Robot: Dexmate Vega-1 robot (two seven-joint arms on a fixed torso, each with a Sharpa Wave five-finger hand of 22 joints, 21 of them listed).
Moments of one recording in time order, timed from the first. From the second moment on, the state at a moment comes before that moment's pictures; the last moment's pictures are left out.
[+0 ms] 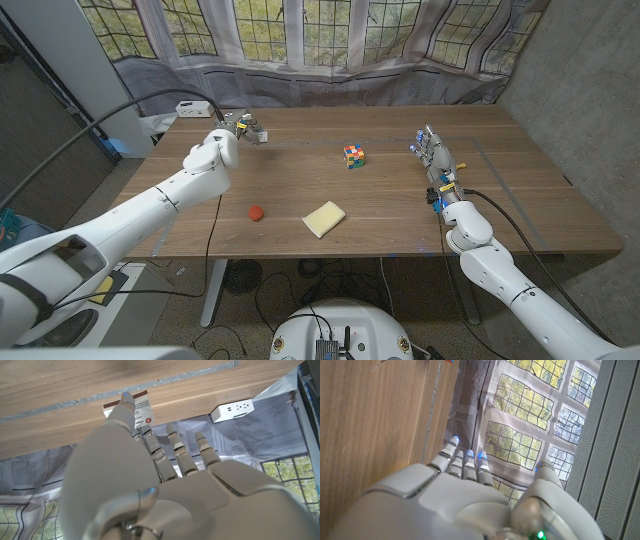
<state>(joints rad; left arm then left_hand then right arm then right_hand) 0.52 0.79 0.74 -1.72 0.48 0.73 0.02 1.12 0.05 0.27 -0.16 0.18 0.98 -0.14 0.21 0.20 0.96 -0.21 0.20 0.24 0.59 -0.05 0.18 0.17 0.20 0.21 0.19 0.17 -1.07 -0.50 -0.33 -1.55 0.55 0.41 -0.17 0.22 0.06 0.23 -0.13 0.18 0.21 0.09 0.20 0.18 0.17 0.13 0.20 0.19 0.05 0.09 0.22 0.22 0.24 0.02 0.20 0.17</state>
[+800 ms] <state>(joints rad) 0.44 0.79 0.84 -1.65 0.49 0.75 -0.12 1.13 0.06 0.27 -0.16 0.18 0.97 -0.13 0.21 0.20 0.94 -0.20 0.20 0.24 0.57 -0.04 0.18 0.16 0.19 0.21 0.19 0.17 -1.07 -0.50 -0.33 -1.55 0.54 0.41 -0.18 0.22 0.06 0.23 -0.13 0.18 0.21 0.09 0.20 0.18 0.17 0.13 0.20 0.19 0.05 0.09 0.22 0.22 0.24 0.02 0.20 0.17</state>
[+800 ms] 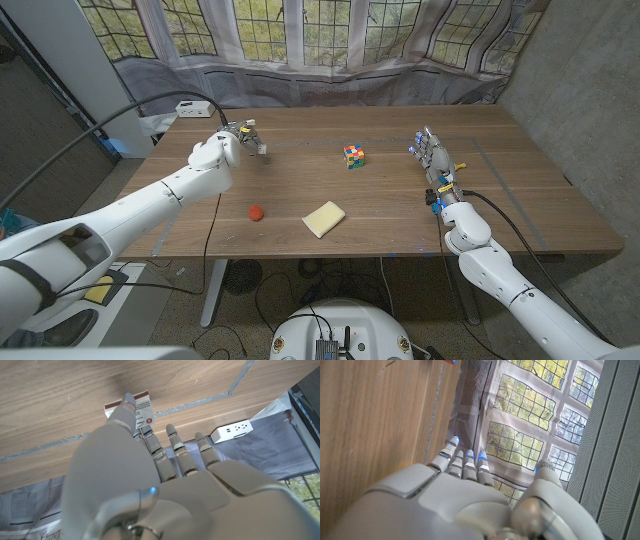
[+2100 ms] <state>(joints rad) 0.38 0.73 0.93 -1.51 0.52 0.74 -0.20 1.12 0.07 0.27 -0.15 0.18 0.93 -0.14 0.20 0.20 0.90 -0.21 0.20 0.25 0.56 -0.04 0.18 0.16 0.17 0.21 0.19 0.17 -1.09 -0.50 -0.34 -1.57 0.53 0.40 -0.20 0.22 0.06 0.23 -0.13 0.18 0.21 0.09 0.20 0.18 0.17 0.13 0.20 0.19 0.05 0.09 0.22 0.22 0.24 0.02 0.20 0.17</state>
